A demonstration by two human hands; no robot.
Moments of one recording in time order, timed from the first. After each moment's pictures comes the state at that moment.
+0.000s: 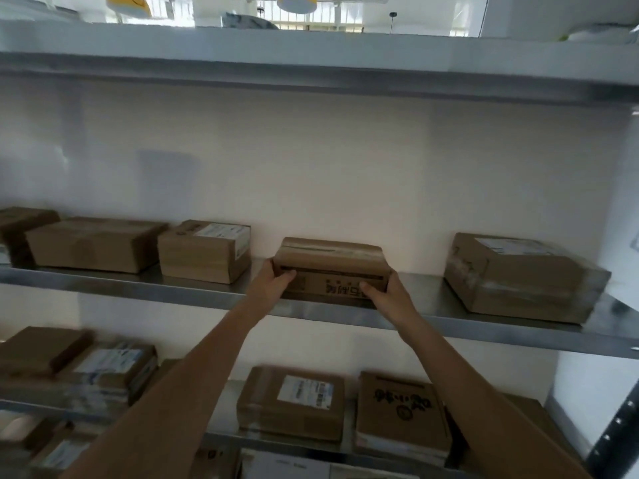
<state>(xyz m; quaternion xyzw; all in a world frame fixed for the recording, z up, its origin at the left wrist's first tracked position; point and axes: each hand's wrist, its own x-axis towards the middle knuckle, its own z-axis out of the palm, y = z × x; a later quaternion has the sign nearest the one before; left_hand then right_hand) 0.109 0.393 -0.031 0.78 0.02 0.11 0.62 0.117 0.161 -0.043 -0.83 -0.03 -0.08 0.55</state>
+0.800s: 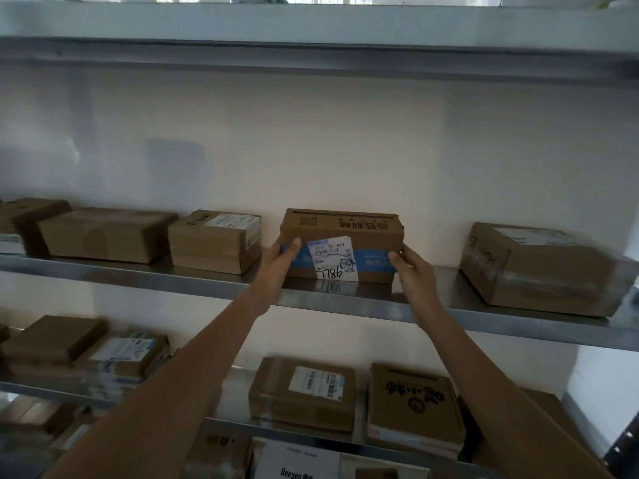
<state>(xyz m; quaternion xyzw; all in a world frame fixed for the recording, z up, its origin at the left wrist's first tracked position) 0.100 0.391 -0.018 0.69 -0.02 0.11 0.71 0.128 0.162 -0.035 -0.76 -0.05 -0.18 0.62</state>
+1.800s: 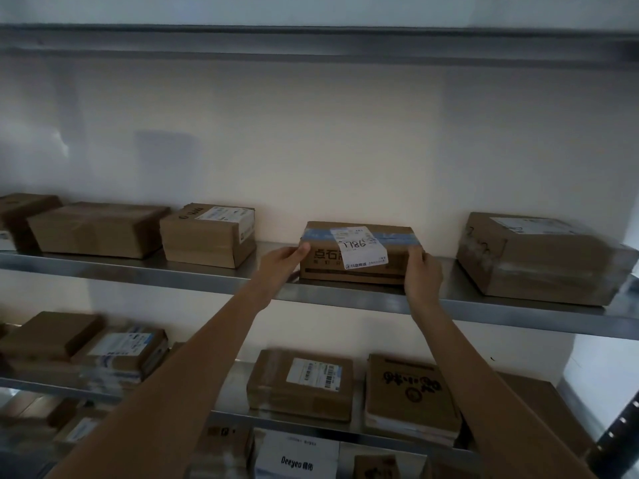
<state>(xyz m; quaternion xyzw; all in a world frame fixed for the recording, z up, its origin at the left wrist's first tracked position) 0.099 0.386 -0.023 0.77 -0.01 0.05 0.64 0.128 0.159 -0.041 -0.71 0.10 -0.27 0.64</state>
